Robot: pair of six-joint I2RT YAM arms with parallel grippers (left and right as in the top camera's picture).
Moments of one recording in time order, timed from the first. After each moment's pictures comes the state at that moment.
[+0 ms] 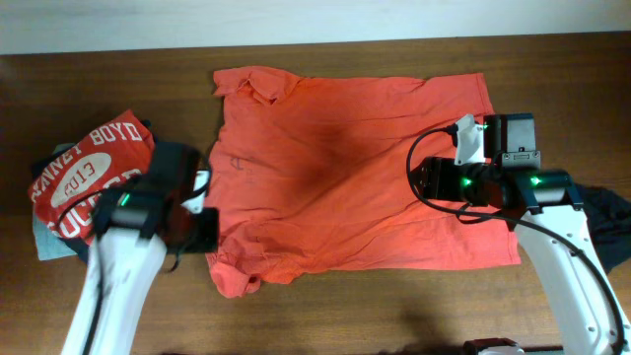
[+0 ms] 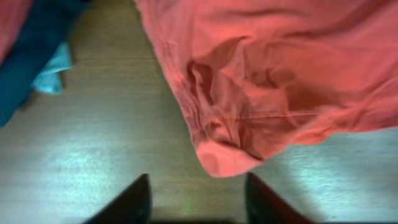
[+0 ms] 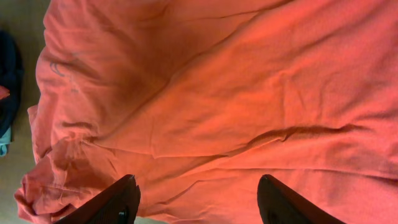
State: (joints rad) left arm -0.16 1.24 1.19 -1.31 -0.05 -0.17; right arm 0.03 1.31 1.10 -0.83 -0.36 0.17
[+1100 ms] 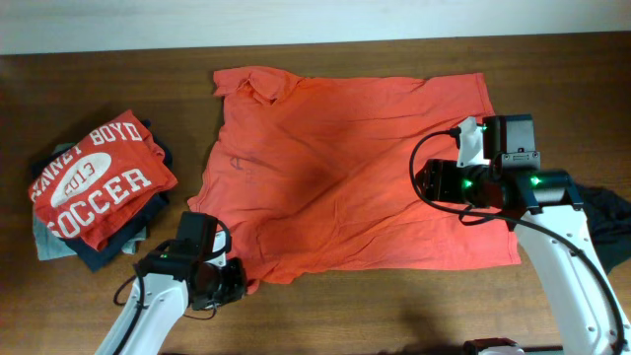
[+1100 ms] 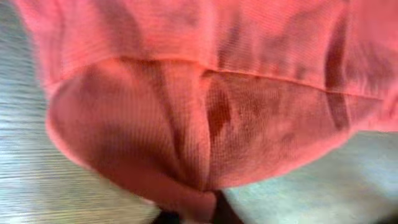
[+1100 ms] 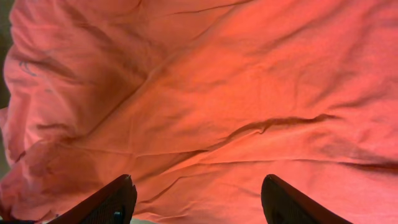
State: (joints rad) left arm -0.16 1.21 0.55 -0.80 0.30 -0.41; right arm 0.03 1.31 1.10 -0.86 -0.28 0.17
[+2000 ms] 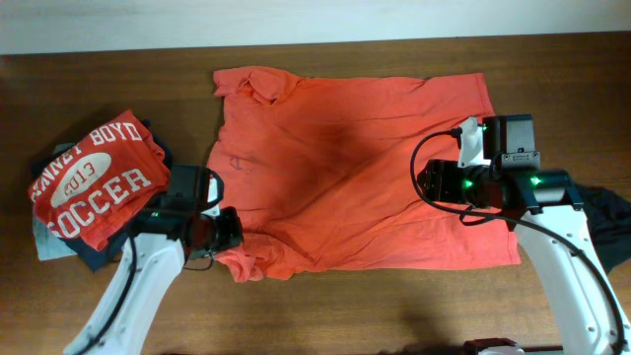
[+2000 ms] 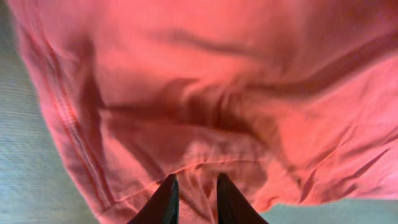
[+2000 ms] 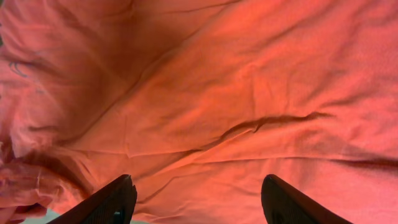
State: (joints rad) left arm -0.13 1.36 0.84 -0.79 0.21 -0.40; right arm 0.03 1.31 1.10 -0.87 -0.26 0.17
